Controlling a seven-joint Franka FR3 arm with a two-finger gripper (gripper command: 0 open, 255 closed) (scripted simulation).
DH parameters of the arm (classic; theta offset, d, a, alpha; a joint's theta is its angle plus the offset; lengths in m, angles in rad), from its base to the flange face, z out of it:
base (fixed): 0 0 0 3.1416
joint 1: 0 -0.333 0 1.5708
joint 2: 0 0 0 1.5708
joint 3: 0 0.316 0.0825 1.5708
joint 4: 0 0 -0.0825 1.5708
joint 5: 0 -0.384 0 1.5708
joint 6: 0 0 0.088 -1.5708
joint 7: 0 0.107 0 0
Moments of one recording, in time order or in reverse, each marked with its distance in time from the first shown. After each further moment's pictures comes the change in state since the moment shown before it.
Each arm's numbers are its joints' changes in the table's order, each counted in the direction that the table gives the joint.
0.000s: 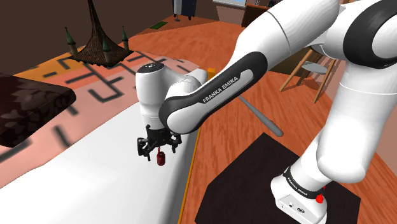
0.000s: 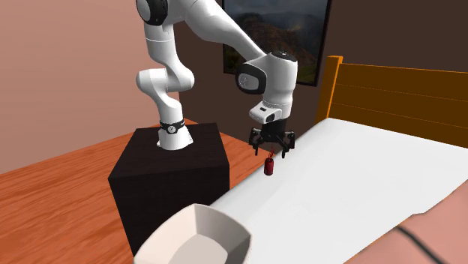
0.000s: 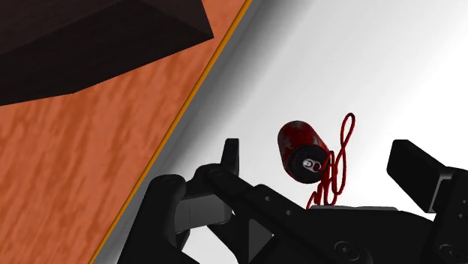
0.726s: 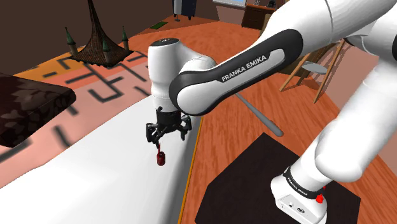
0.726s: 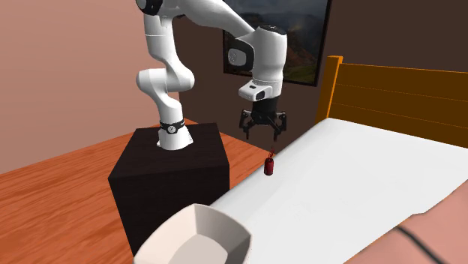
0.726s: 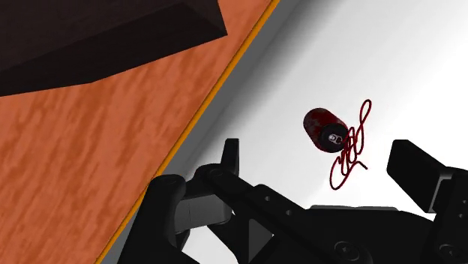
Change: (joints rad) arm 0.065 -0.210 0.025 -0.064 -0.133 0.100 -0.149
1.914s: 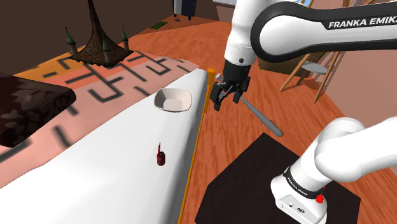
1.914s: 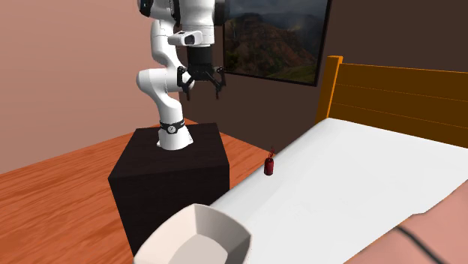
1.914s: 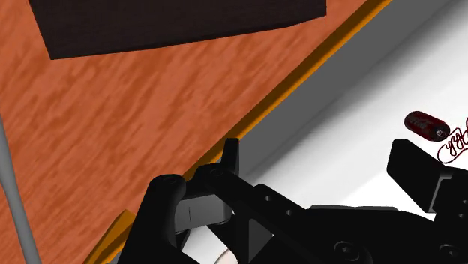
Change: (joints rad) arm 0.013 -0.701 -0.315 -0.305 -0.182 0.312 -0.598
